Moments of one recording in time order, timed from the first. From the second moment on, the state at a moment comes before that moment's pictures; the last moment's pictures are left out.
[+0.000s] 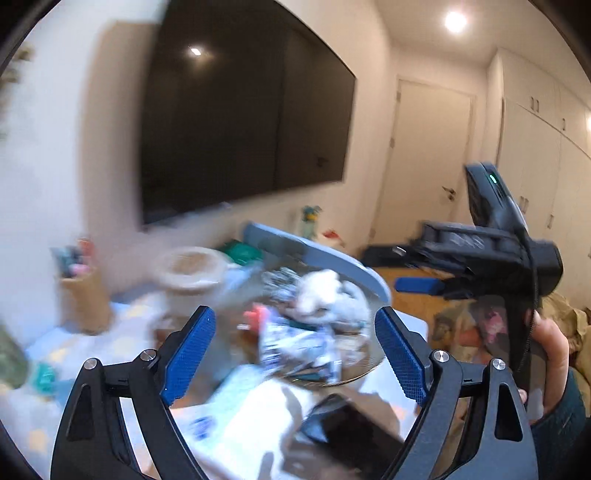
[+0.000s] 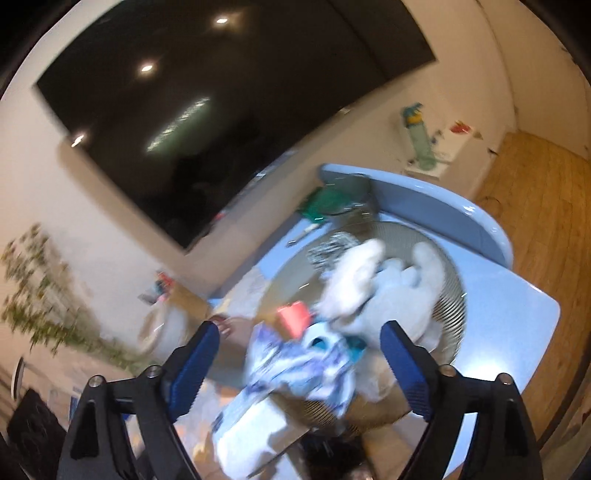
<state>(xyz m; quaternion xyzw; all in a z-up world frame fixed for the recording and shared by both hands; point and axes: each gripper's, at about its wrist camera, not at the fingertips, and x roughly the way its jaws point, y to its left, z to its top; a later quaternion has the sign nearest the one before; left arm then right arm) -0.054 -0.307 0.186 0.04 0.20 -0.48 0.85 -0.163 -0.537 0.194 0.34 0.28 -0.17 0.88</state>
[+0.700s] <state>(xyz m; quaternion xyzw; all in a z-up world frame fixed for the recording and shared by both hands) 0.015 -0.060 0.154 0.03 0.24 -0.23 0.94 -0.040 -0.245 0.099 0.17 0.36 0.03 0.91</state>
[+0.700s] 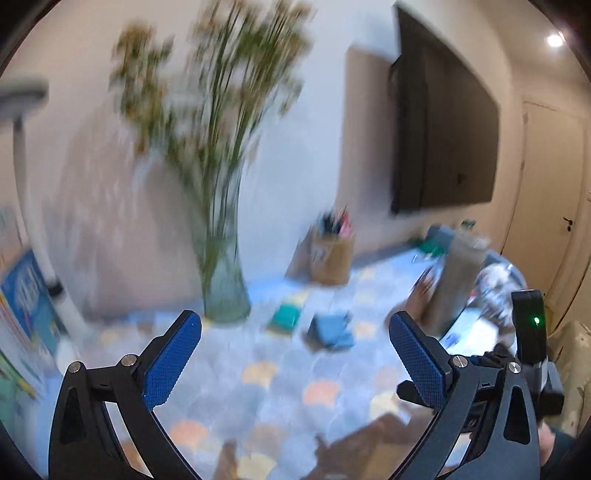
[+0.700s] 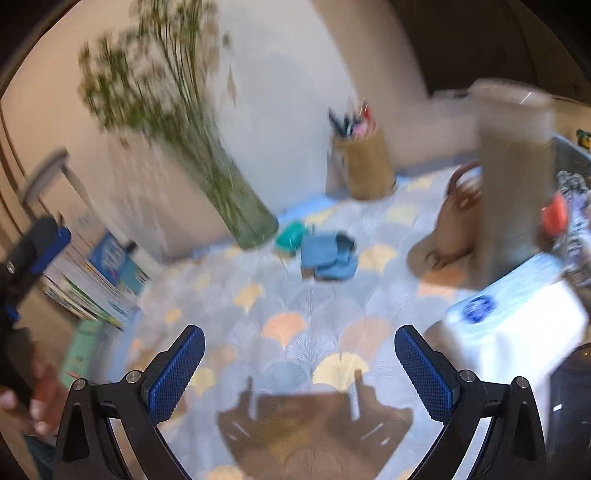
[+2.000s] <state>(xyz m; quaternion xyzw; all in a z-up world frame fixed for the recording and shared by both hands) 0.078 -0.058 0.028 -0.03 0.39 -0.21 0.90 -0.004 -0.228 0.014 0.10 0.44 -0.05 0.89</state>
